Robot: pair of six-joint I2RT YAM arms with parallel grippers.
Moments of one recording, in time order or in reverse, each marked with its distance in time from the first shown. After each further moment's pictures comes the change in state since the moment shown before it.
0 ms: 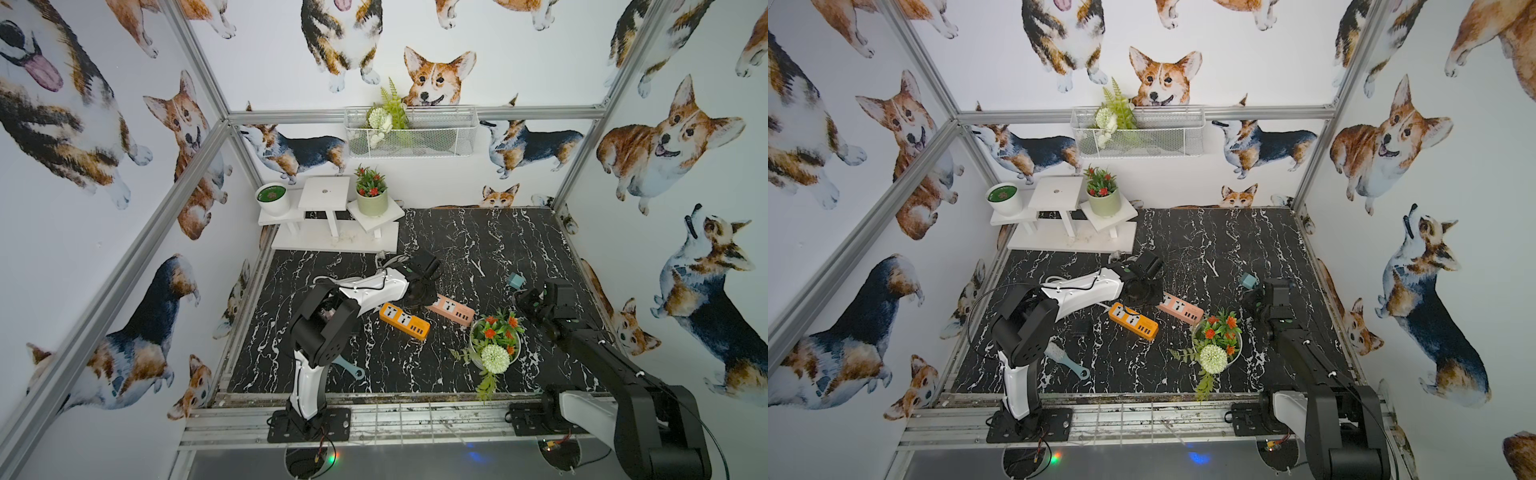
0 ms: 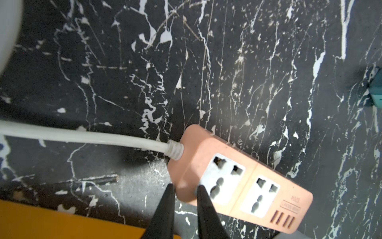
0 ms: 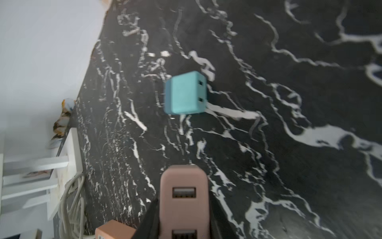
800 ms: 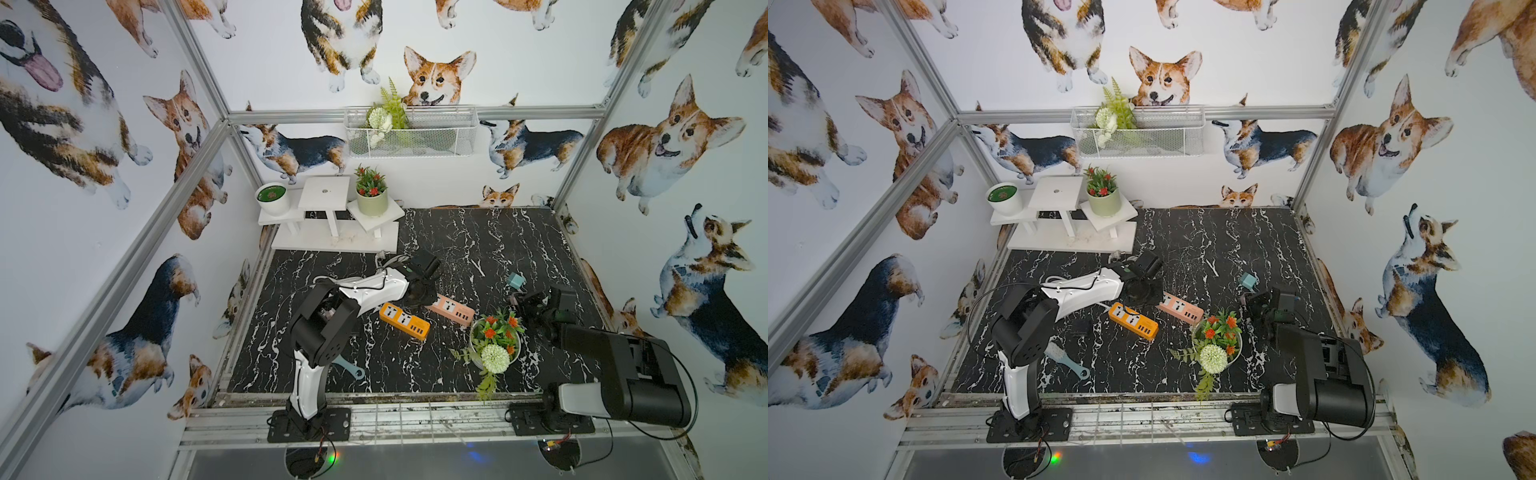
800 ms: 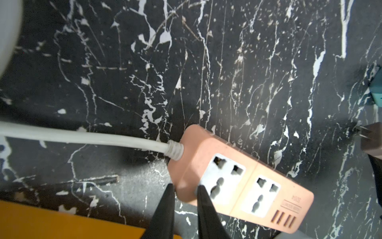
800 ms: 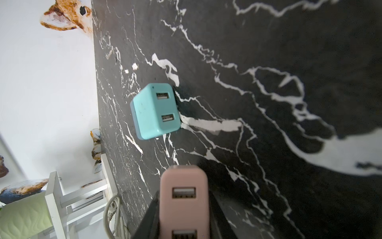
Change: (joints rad) left arm 0.000 -0.008 -0.002 0.000 -0.001 0.004; right arm -0.111 0.247 -0.069 0.368 -0.186 0.218
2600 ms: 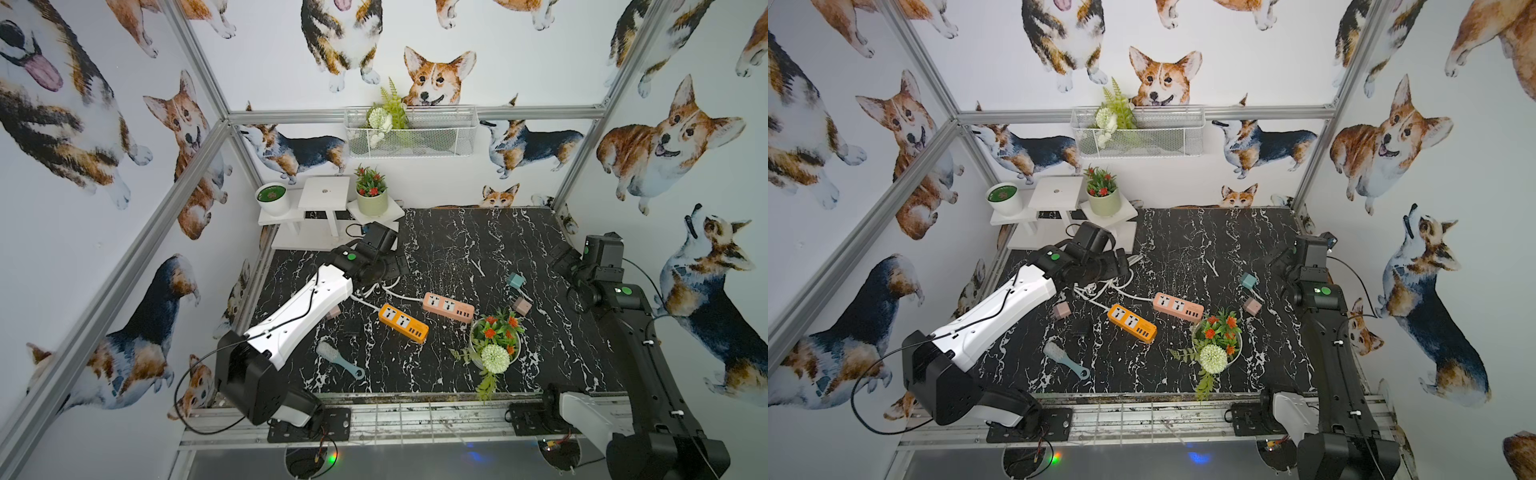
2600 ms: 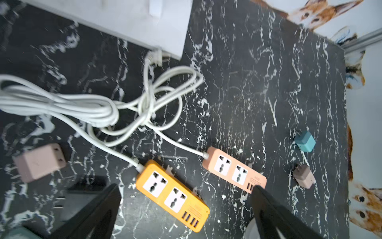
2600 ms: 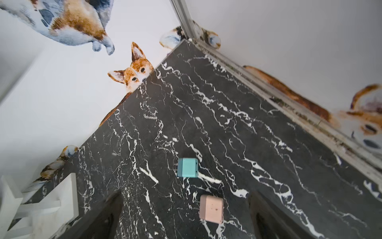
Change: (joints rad) left arm 0.179 -0.507 0.031 -0.277 -0.200 0.087; right arm 0.022 -0.322 0.718 -0.956 0.436 -0.545
